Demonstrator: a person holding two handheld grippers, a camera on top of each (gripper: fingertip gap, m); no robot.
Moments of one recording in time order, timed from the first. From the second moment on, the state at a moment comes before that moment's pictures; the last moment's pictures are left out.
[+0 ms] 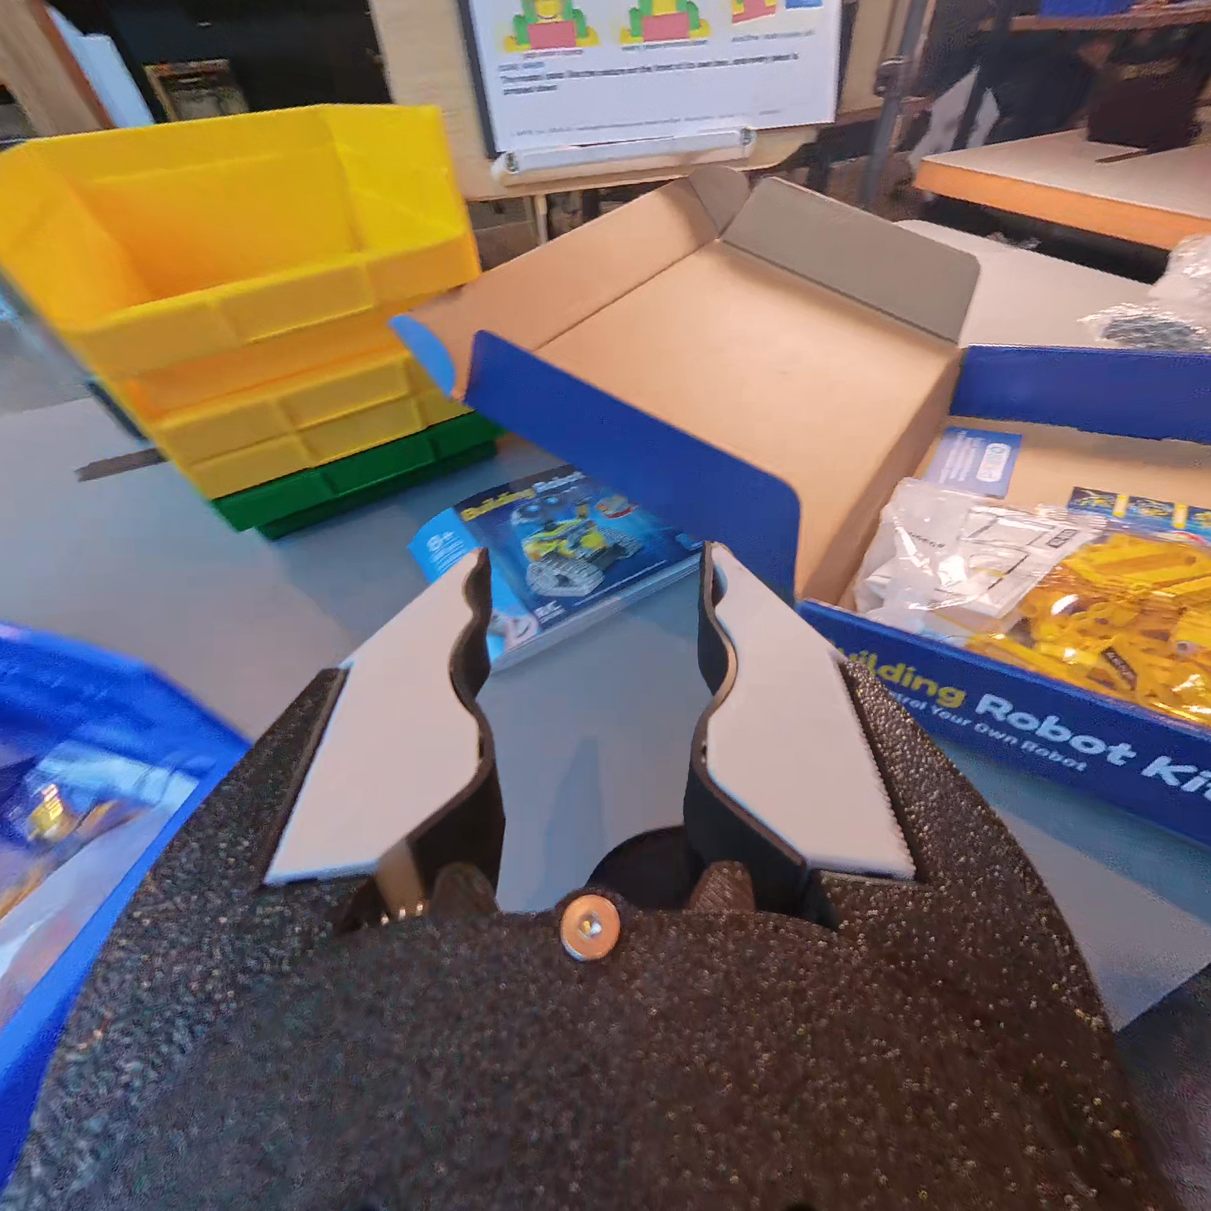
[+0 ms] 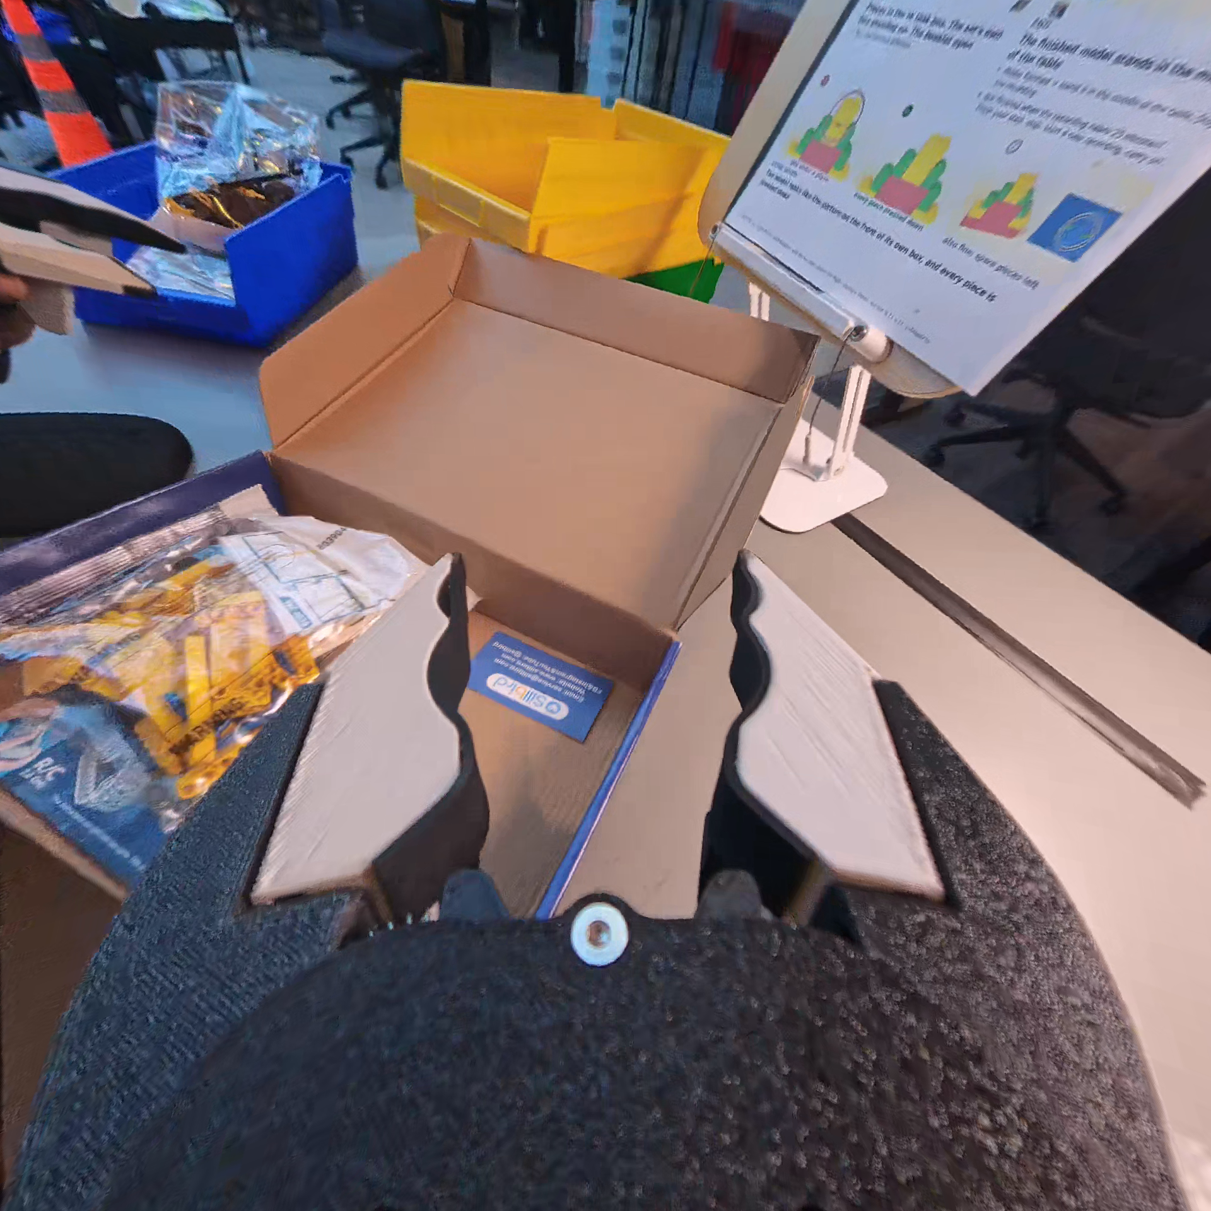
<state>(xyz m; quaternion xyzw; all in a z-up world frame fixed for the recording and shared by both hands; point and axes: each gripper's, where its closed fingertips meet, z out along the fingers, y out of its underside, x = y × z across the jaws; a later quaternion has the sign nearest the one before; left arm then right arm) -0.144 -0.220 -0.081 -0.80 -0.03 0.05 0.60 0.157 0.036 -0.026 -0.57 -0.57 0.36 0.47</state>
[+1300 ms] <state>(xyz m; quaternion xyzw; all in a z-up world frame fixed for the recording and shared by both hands) -0.261 -0.232 0.138 -0.79 0.09 0.04 0.60 0.233 -0.073 0.022 -0.48 -0.47 0.39 0.63</state>
